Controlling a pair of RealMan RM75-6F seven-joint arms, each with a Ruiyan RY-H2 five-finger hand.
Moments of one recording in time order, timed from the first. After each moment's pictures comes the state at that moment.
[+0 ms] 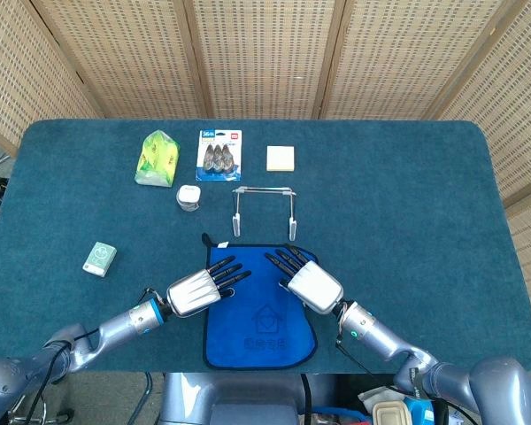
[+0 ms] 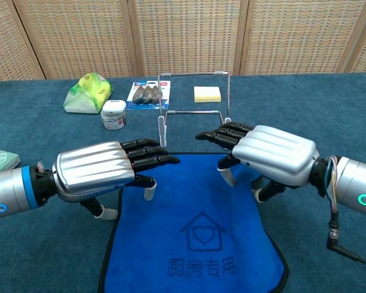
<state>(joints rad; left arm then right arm) -0.76 -1.81 0.15 -0.78 1.94 1.24 -0.02 0.71 -1.77 -0.05 -1.00 -1.75 1.19 -0.04</state>
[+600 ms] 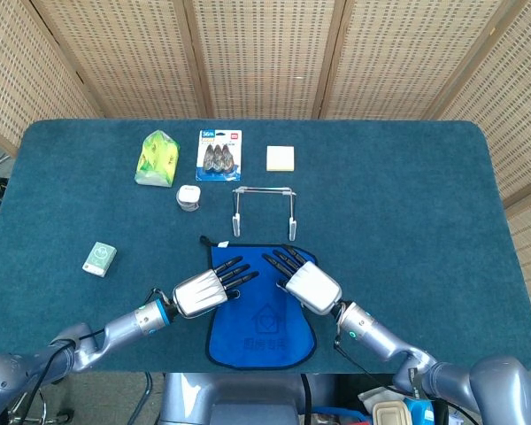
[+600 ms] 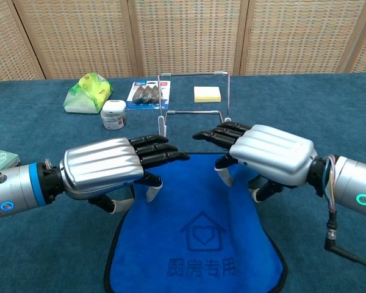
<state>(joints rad) -0.79 -1.80 0.15 -0.85 1.92 1.23 0.01 0.72 -1.77 -0.04 -1.02 -1.75 1.18 -0.05</state>
